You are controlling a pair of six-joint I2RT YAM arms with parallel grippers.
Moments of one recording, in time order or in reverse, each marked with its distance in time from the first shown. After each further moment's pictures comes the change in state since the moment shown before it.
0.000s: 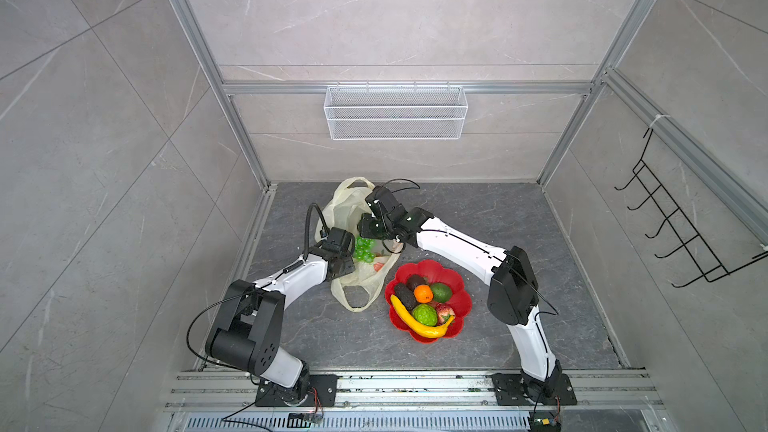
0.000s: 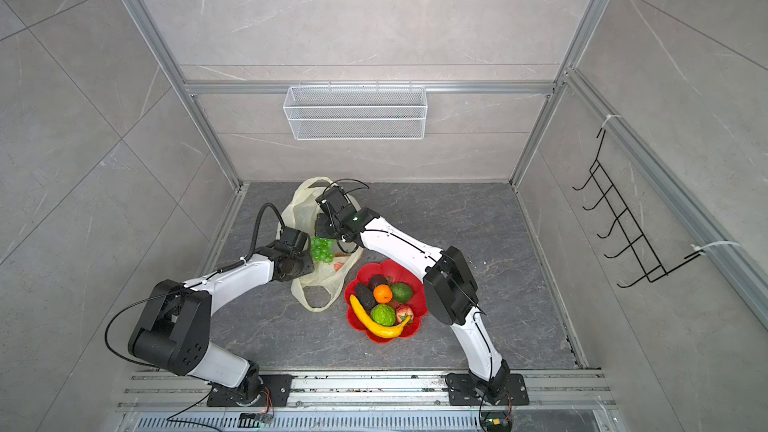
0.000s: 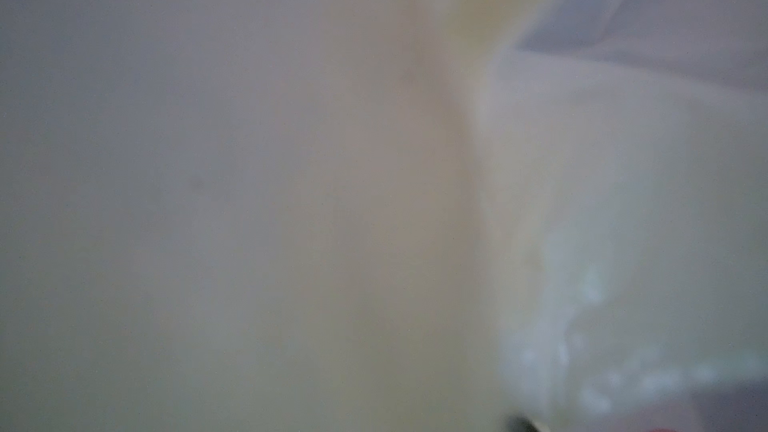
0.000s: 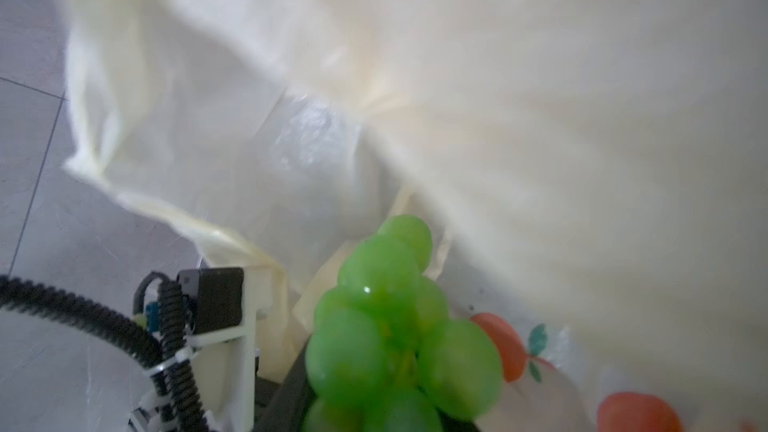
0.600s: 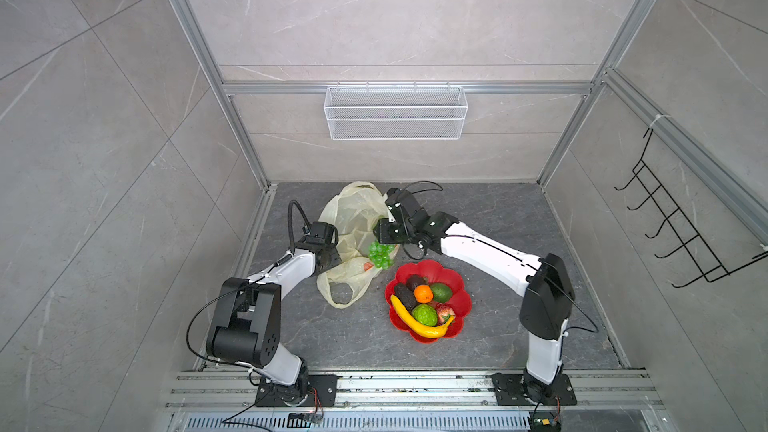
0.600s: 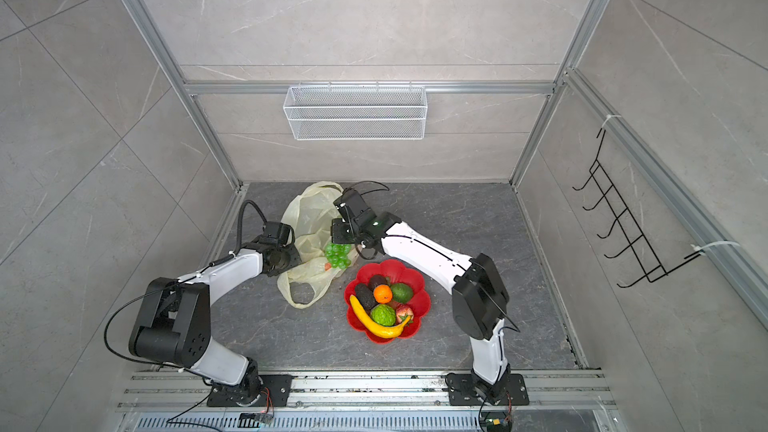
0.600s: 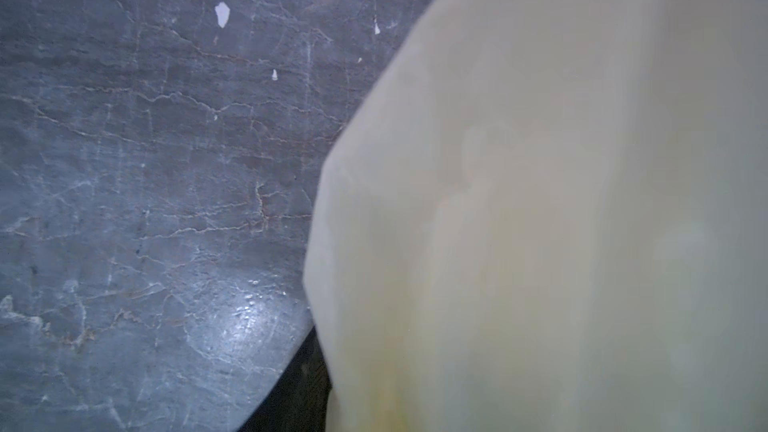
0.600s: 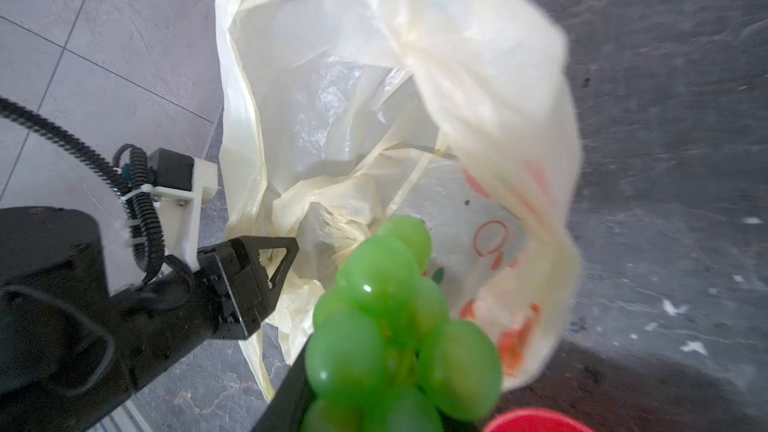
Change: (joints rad) left arm 0.154 0.028 -0.005 0.034 0.026 0.034; right arm -0.048 -0.286 -0.303 0.018 0.004 -0.147
